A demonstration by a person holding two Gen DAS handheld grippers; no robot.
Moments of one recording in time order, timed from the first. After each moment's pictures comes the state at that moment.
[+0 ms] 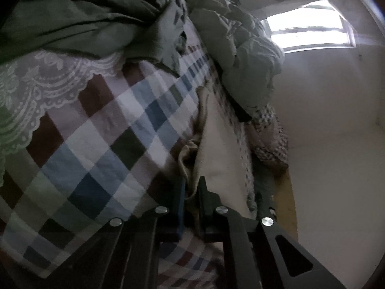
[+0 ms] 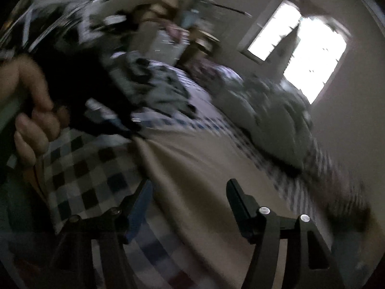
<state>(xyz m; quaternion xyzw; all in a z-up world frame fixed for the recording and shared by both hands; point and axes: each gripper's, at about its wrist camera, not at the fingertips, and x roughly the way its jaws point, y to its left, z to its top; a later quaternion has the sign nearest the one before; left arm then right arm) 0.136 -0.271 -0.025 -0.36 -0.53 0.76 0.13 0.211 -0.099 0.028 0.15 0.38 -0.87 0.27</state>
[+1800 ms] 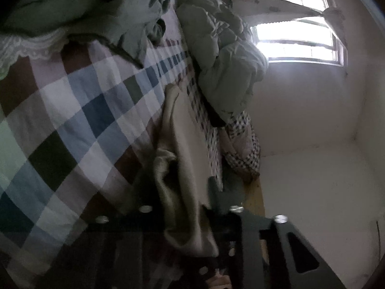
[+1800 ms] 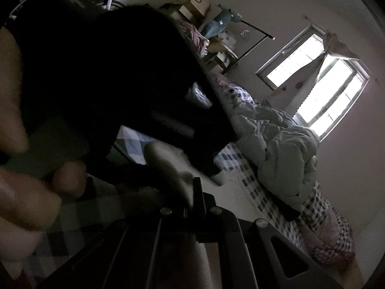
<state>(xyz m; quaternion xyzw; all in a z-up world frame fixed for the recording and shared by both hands) 0.103 -0.254 -0.027 -0.32 -0.58 0.73 0.16 0.177 -0.158 0.003 0.10 0.43 -0.85 0.28</state>
